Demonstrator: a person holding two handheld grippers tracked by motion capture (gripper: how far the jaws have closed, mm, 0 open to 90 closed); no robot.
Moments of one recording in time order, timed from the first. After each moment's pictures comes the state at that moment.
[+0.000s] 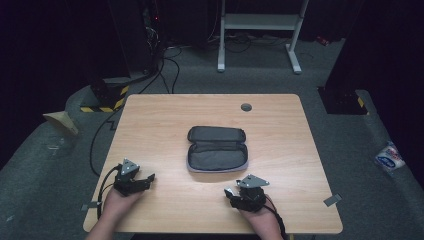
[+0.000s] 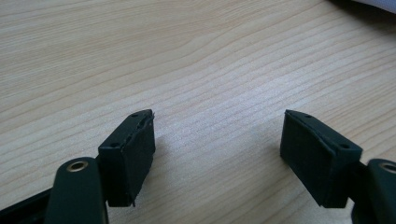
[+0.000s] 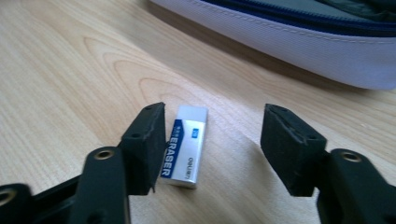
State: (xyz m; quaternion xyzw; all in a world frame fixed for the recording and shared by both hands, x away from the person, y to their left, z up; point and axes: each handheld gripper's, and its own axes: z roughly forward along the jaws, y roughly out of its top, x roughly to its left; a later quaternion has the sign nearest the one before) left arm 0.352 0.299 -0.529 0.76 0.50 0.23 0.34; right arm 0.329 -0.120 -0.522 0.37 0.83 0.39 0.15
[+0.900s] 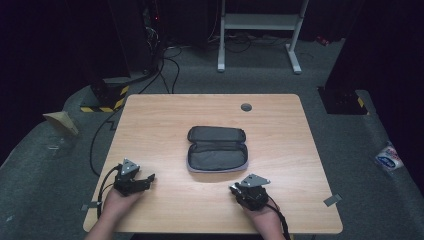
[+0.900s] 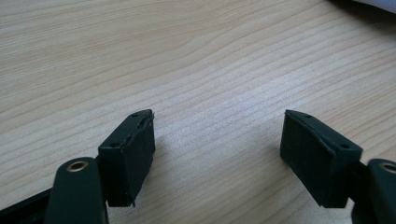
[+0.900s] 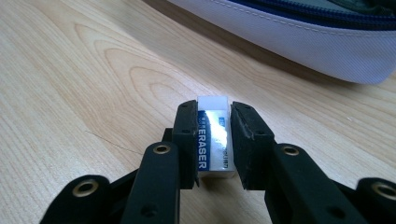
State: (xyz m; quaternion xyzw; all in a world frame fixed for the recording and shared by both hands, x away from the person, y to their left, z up) left arm 0.352 0.299 -0.529 0.76 0.50 0.23 0.34; right arm 0.332 -0.127 -0.520 0.37 0.84 0.37 0.15
